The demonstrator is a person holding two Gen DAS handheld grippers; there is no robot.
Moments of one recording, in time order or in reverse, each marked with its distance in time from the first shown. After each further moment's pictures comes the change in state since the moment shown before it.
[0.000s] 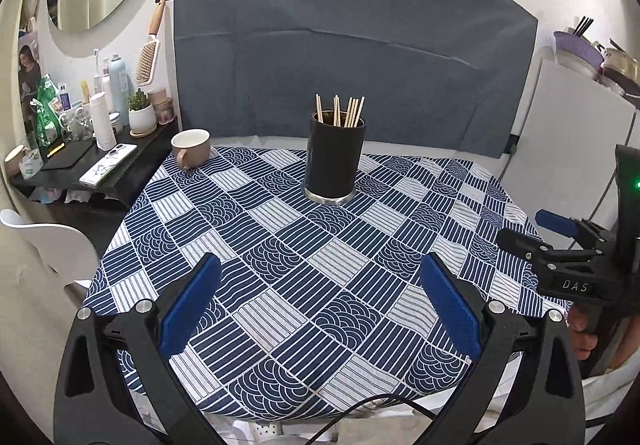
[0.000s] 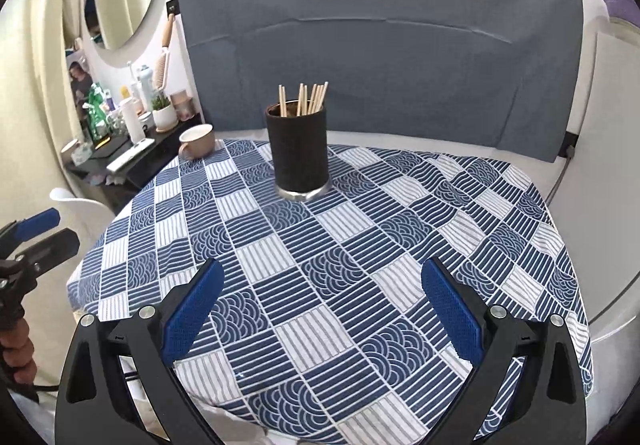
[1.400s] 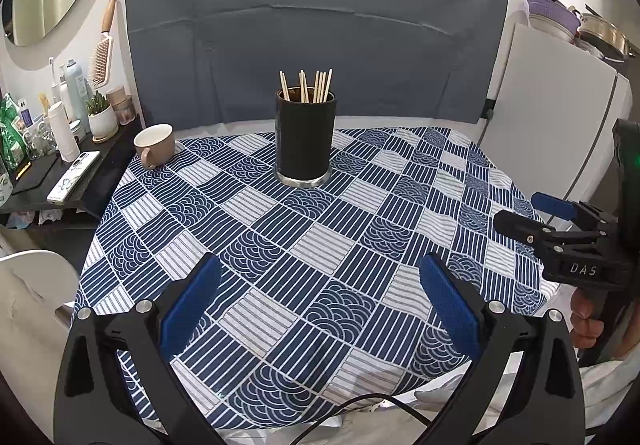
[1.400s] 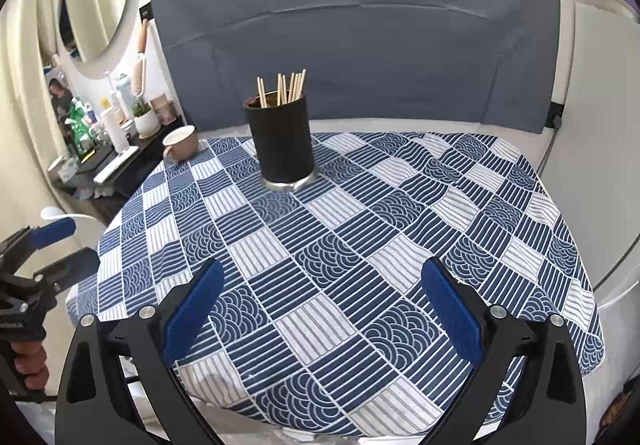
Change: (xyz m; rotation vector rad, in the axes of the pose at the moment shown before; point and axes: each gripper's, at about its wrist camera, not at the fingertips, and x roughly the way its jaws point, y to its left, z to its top) left arm 0.031 0.004 0.007 0.112 0.092 -0.106; right arm 0.008 -0.001 -0.009 0.094 0.037 -0.033
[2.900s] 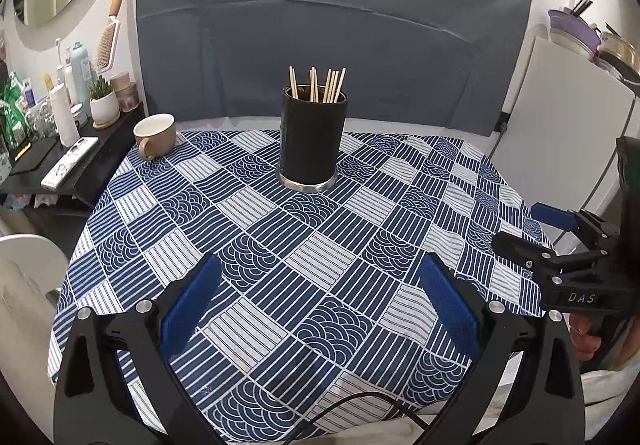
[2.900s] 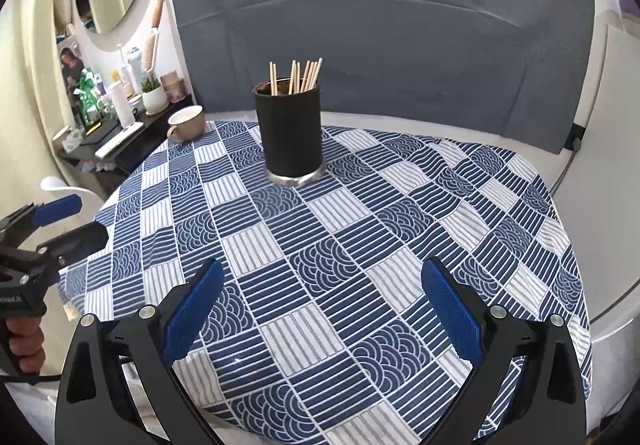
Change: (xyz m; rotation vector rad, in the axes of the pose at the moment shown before) left arm 0.029 -0.001 0.009 -0.087 0.000 0.021; right arm 0.026 -0.006 0.015 -0.109 0.036 0.026
